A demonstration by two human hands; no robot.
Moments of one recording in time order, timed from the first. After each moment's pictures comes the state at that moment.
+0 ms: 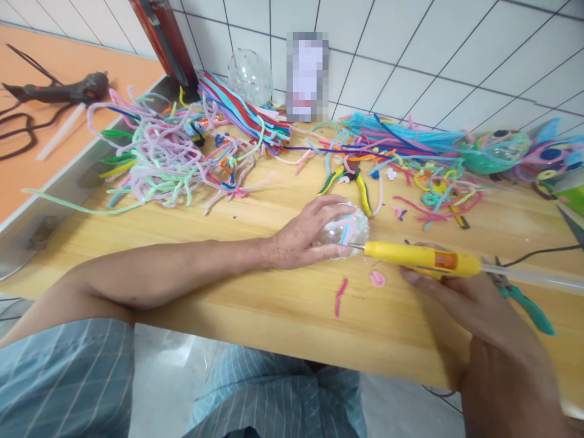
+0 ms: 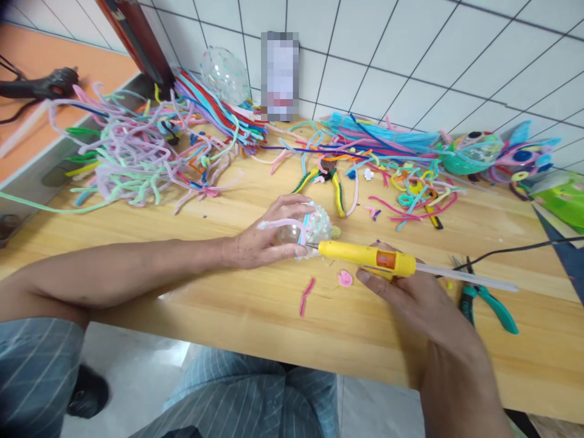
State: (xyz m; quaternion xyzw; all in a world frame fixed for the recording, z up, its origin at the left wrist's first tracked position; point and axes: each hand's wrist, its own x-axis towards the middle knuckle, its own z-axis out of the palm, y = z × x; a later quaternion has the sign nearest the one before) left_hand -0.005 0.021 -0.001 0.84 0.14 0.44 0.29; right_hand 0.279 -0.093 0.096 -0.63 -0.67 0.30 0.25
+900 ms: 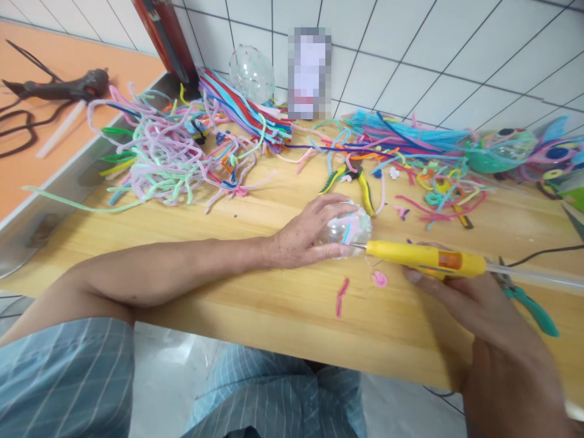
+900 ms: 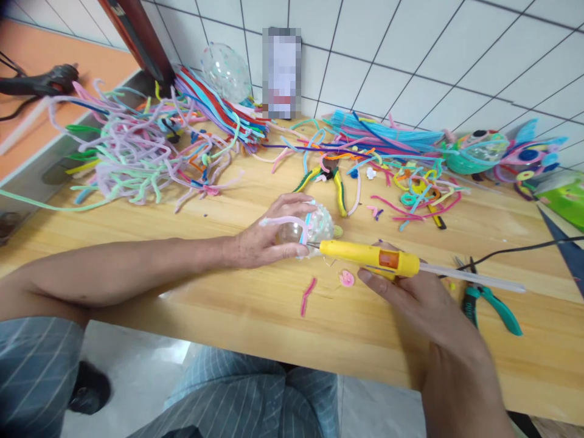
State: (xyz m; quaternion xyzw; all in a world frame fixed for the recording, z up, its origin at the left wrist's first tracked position) left_hand -0.005 0.020 0.000 0.84 0.14 0.44 0.28; right_hand 0.275 -0.090 0.095 -0.63 -0.66 0.31 0.25
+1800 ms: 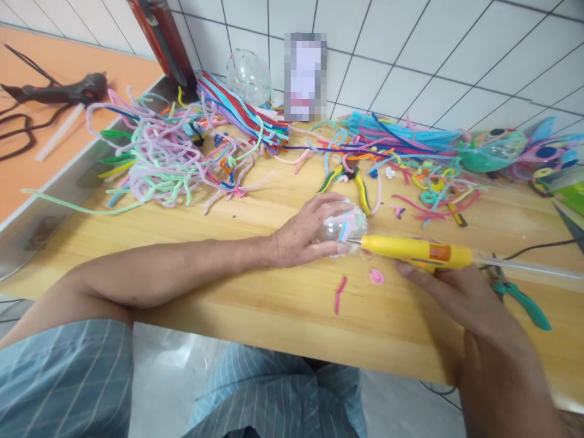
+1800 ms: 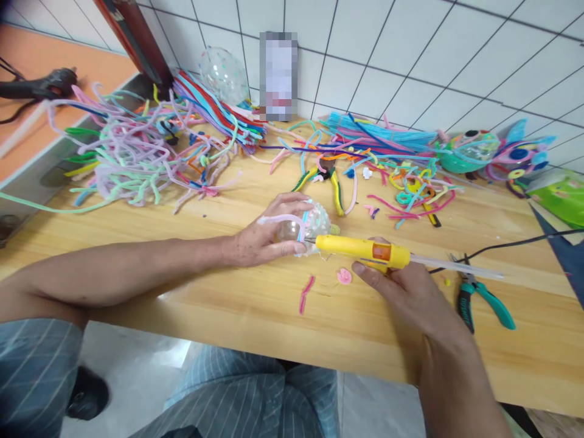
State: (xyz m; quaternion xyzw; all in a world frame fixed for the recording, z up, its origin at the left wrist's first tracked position) left_hand -0.005 0.021 0.000 0.84 0.14 0.44 0.29; right_hand 0.270 -0.091 0.091 -0.67 -0.64 0.29 0.26
